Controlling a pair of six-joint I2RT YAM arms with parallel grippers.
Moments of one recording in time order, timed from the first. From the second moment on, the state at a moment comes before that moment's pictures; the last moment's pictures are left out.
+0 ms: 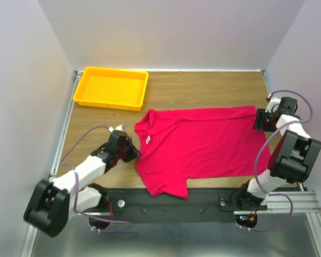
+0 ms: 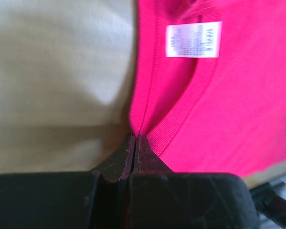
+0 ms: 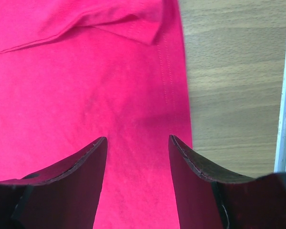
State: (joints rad) left arm -0.47 1.11 0.42 -0.15 0.08 -0.86; right arm -0.47 1.59 1.03 -0.43 -0.27 -0.26
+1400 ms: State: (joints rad) left arm -0.31 1.54 0.87 0.01 0.10 -0.02; right arm -0.42 1.68 1.06 -0.50 -0.71 -0.32
